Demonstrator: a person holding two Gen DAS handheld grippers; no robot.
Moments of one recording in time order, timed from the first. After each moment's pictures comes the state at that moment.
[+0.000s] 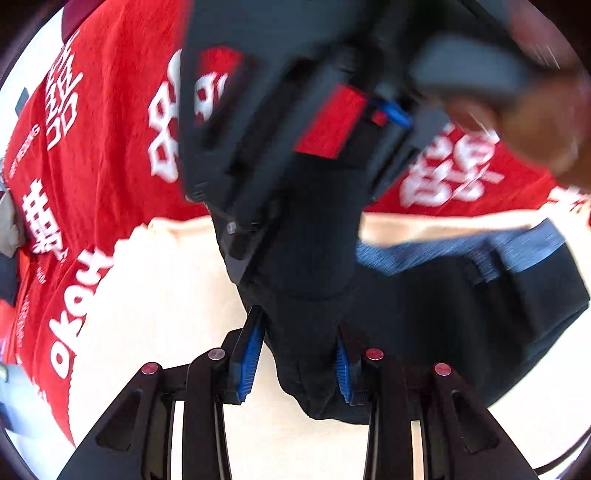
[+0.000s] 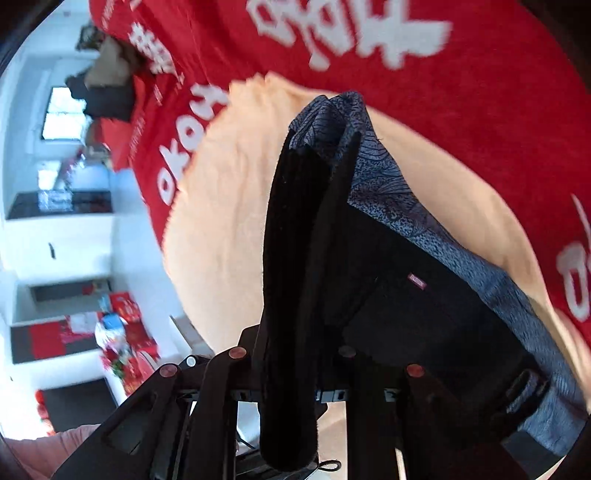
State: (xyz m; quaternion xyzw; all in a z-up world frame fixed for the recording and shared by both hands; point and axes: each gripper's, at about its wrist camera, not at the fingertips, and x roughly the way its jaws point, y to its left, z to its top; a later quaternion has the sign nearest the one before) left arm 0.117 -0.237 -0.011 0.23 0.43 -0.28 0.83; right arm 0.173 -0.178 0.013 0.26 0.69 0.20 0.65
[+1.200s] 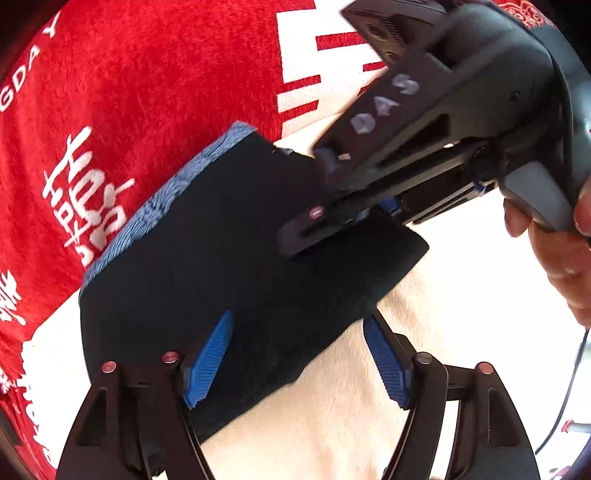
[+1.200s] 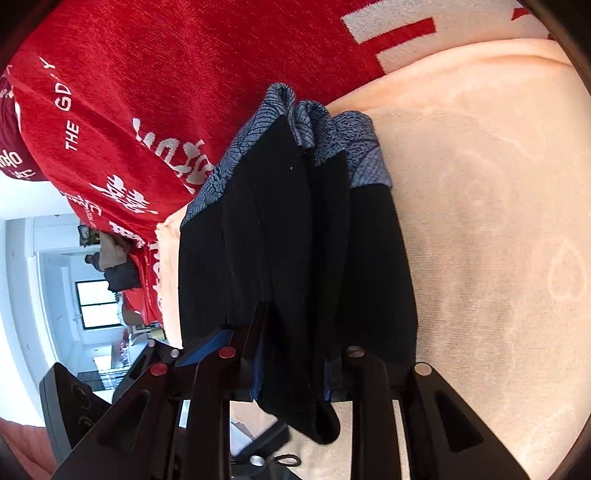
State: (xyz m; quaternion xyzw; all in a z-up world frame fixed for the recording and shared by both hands) left arm -0.107 -0.472 -0.054 0.37 0.45 -0.46 0.67; right arm -0.141 -0.471 -0.061 0.52 0.52 0.01 0.68
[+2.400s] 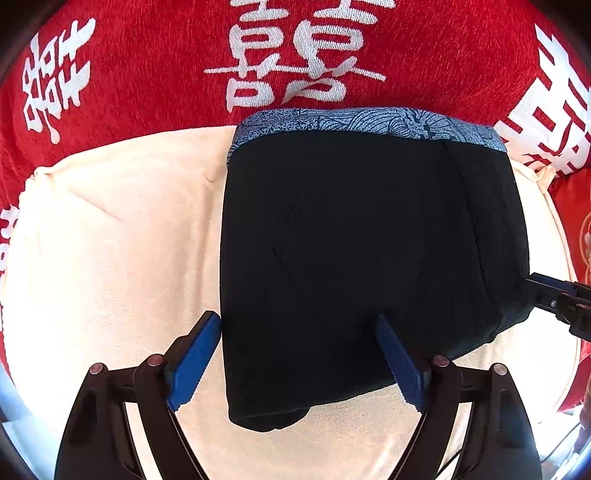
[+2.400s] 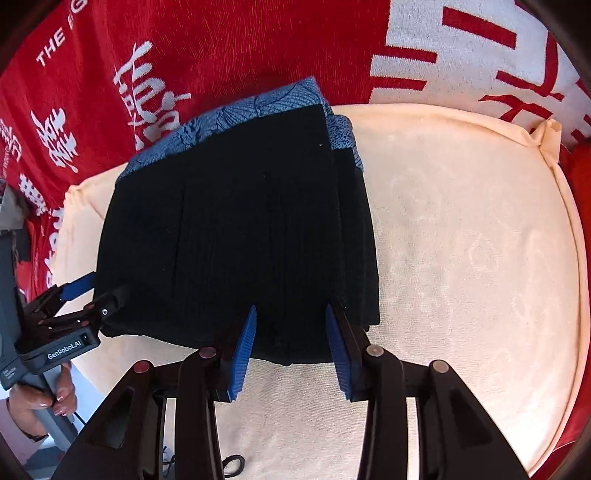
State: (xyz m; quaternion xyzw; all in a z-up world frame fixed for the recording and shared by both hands) left arm 0.028 -0.359 -0.083 0.22 0.61 -0.30 0.70; right arm -0.158 -0.422 -0.013 0.30 0.60 -0.14 0.73
